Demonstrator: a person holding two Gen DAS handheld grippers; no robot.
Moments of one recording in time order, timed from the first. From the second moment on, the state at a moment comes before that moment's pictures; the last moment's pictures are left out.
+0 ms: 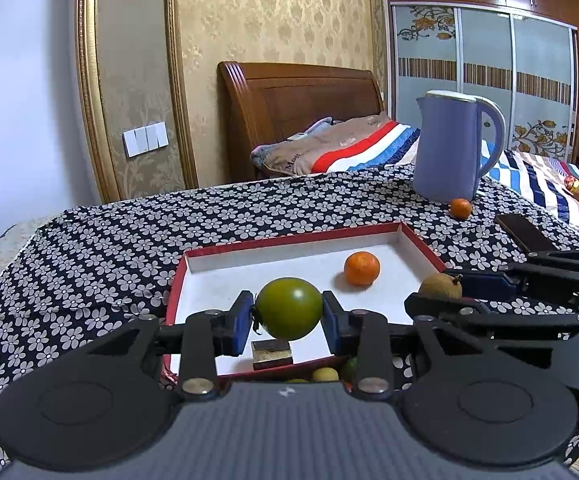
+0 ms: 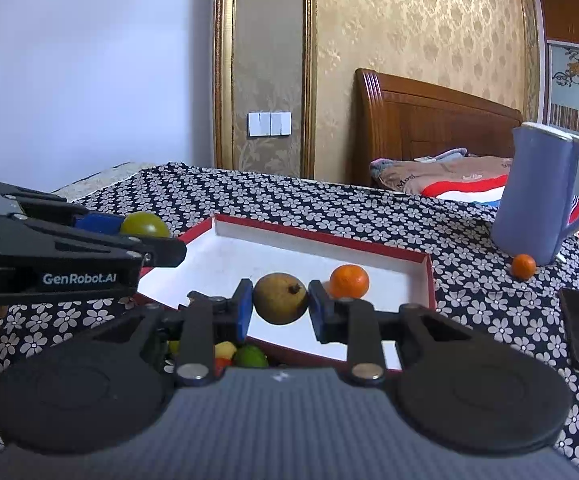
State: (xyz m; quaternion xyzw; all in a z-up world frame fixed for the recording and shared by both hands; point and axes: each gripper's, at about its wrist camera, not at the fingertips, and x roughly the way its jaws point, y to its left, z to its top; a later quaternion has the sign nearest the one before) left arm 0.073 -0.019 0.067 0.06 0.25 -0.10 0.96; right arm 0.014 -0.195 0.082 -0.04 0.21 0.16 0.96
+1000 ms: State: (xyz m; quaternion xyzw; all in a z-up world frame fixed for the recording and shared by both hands) left arm 0.143 -0.030 0.054 0.08 0.29 -0.05 0.95; right arm 0.055 -0.192 0.096 -0.06 0.21 0.16 0.96
